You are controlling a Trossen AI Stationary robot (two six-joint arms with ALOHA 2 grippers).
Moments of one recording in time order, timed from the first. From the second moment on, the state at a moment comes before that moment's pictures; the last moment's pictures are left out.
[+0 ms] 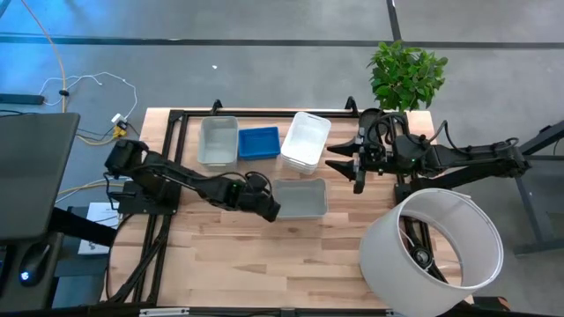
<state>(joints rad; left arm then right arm) -0.10 1.66 1.01 -0.44 -0.41 -1.15 0.09 0.93 0.90 -0.03 0.24 0.25</state>
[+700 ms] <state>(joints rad) -0.08 1.67 1.01 -0.38 -0.29 -1.10 0.09 0.93 0.90 -0.04 0.26 0.25</state>
